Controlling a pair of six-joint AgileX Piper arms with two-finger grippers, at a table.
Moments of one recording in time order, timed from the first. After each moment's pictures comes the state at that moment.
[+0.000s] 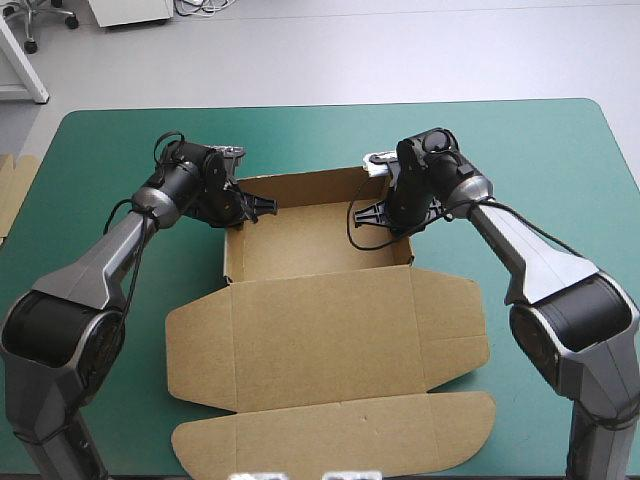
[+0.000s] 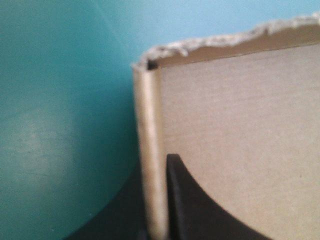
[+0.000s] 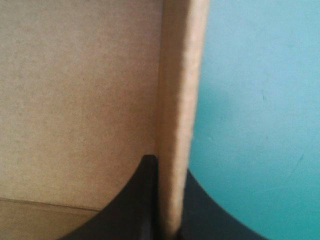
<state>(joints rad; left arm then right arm) -0.32 1.88 -1.60 0.02 1.03 -0.26 0.46 1.97 -1.80 0.00 1.23 0.23</state>
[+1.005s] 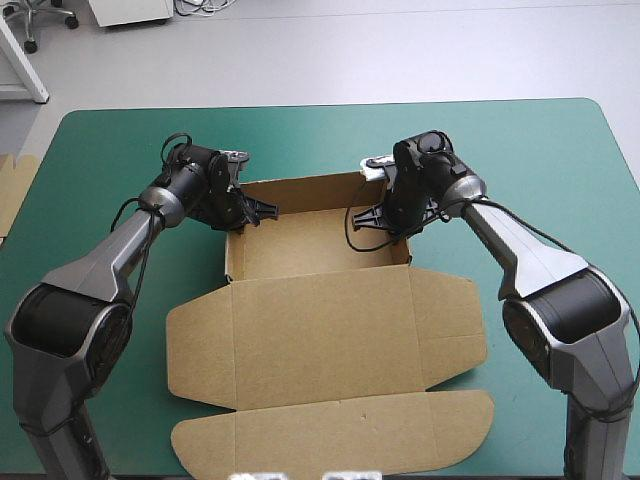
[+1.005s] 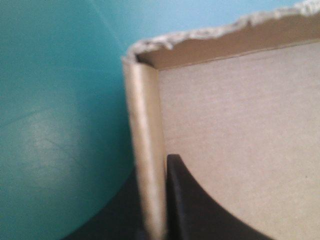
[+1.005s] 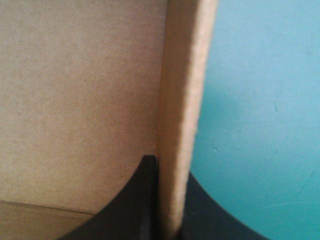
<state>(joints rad) -0.32 1.92 -1.60 0.02 1.03 -0.22 0.46 2.01 -1.81 0.01 1.23 0.19</state>
